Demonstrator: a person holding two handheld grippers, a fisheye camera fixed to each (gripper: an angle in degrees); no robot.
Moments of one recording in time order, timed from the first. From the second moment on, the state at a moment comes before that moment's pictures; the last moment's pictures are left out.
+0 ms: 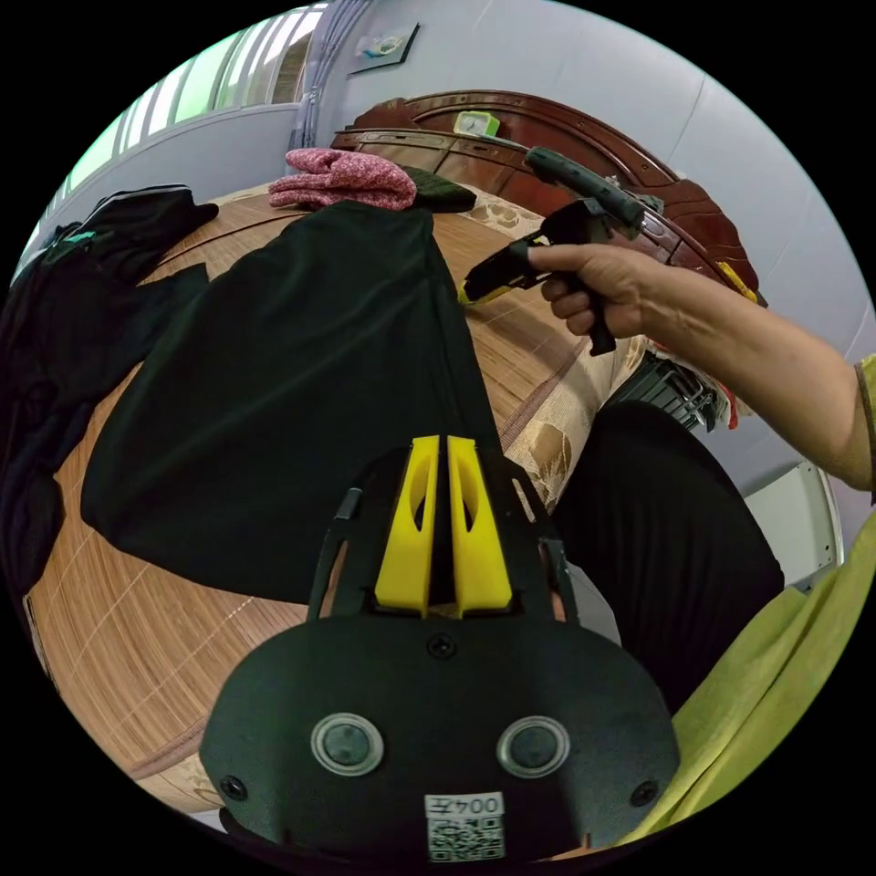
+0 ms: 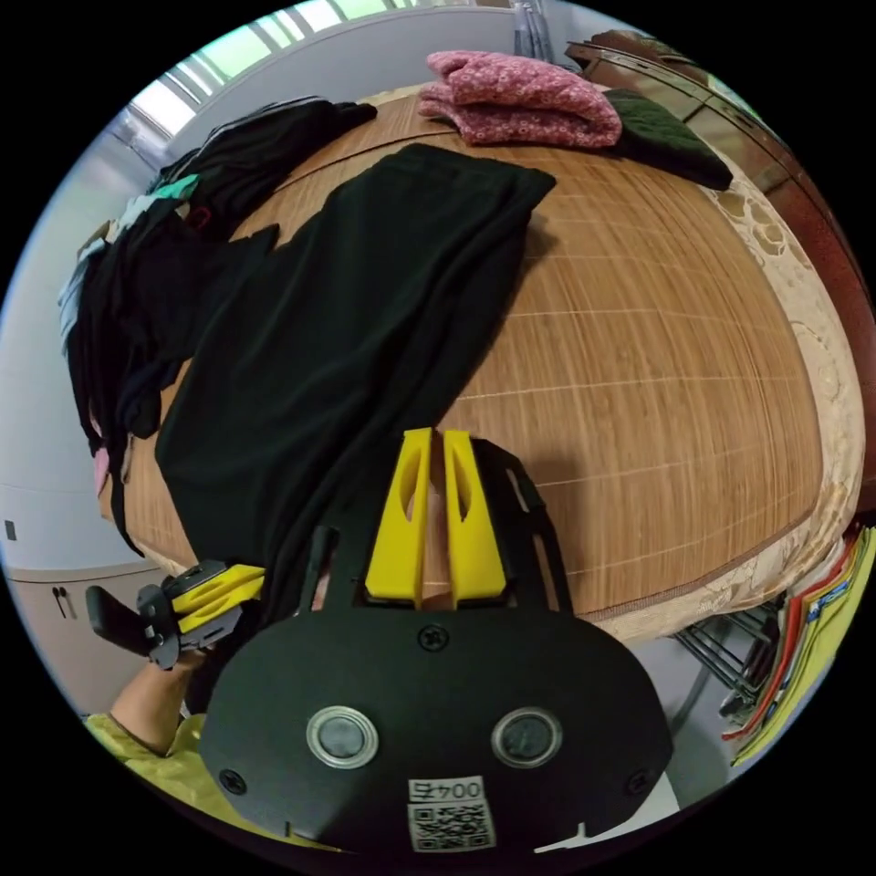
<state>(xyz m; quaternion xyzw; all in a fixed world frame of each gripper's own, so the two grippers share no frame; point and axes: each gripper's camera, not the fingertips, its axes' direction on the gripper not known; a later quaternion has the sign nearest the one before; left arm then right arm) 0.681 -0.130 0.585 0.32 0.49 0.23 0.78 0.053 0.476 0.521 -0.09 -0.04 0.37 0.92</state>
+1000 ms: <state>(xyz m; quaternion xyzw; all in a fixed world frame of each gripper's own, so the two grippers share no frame) 0.658 -0.166 0.539 0.34 0.52 0.19 0.76 0.078 0.455 0.449 0.01 -0.02 0.35 0.94</state>
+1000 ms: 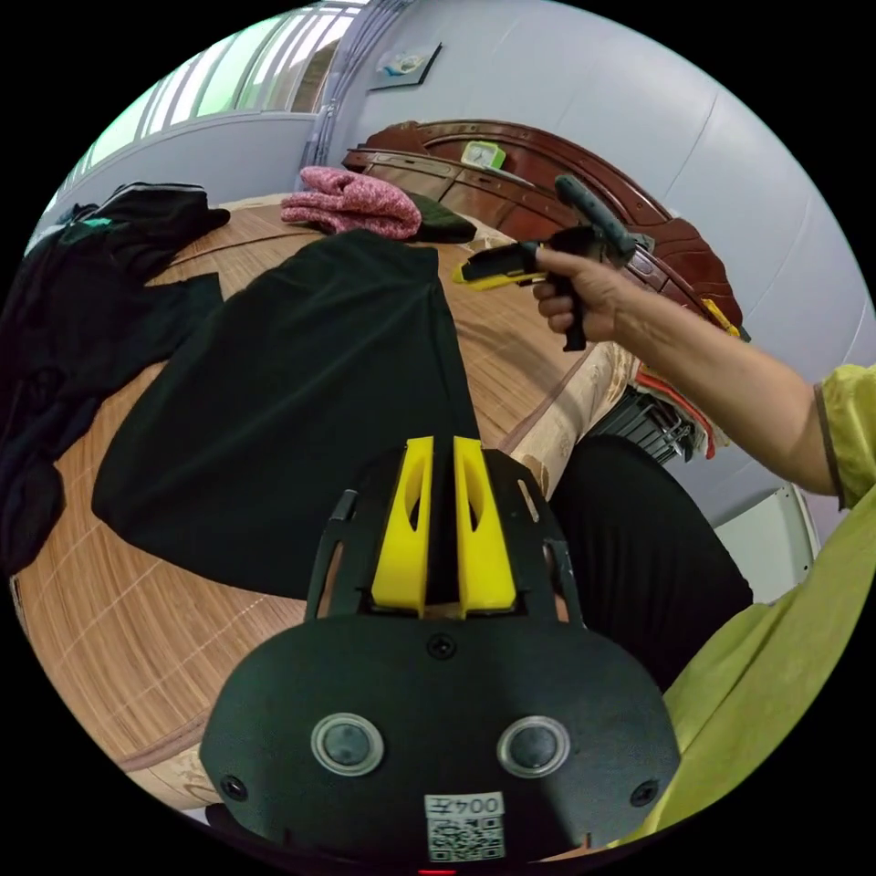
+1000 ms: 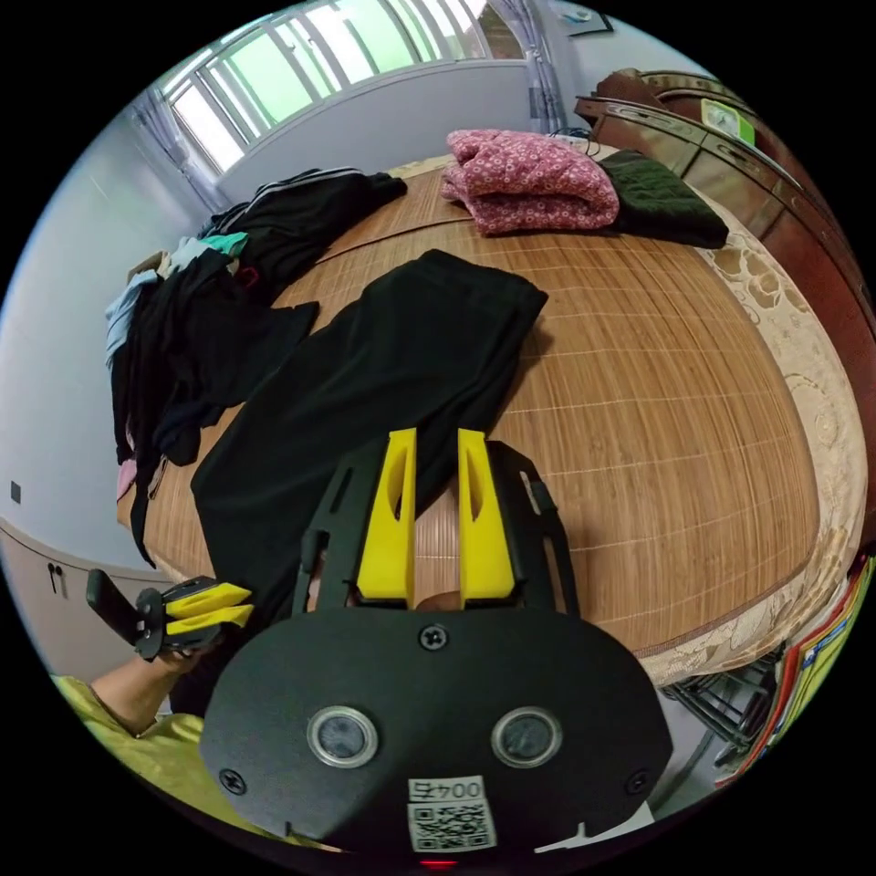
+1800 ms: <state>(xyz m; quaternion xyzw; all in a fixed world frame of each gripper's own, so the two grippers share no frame) 0.698 -0.253 0.489 0.26 0.53 0.19 0.78 0.192 0.392 0.451 -0.07 0.05 0.34 0.94</state>
